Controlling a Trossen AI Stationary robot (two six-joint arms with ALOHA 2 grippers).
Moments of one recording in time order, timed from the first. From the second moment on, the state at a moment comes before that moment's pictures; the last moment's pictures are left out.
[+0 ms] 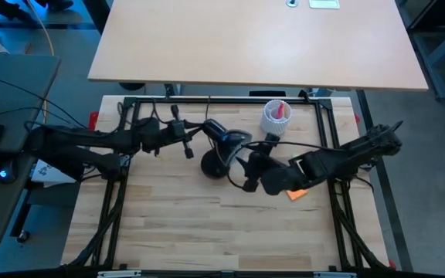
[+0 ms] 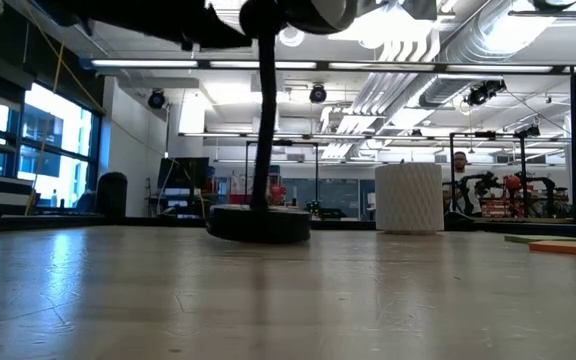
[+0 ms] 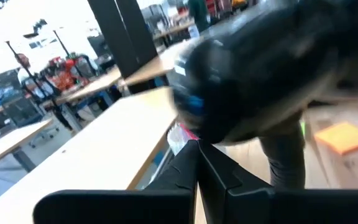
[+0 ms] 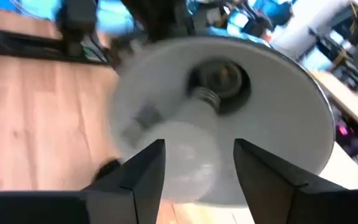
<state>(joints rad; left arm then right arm) 0.11 1.11 0.66 0.41 -0.28 0.38 0.39 1.54 1.47 -0.60 0.93 0.08</state>
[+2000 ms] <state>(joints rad) 0.12 1.07 0.62 0.35 -0.32 0.34 0.12 1.57 1.47 -0.46 0.62 0.18</state>
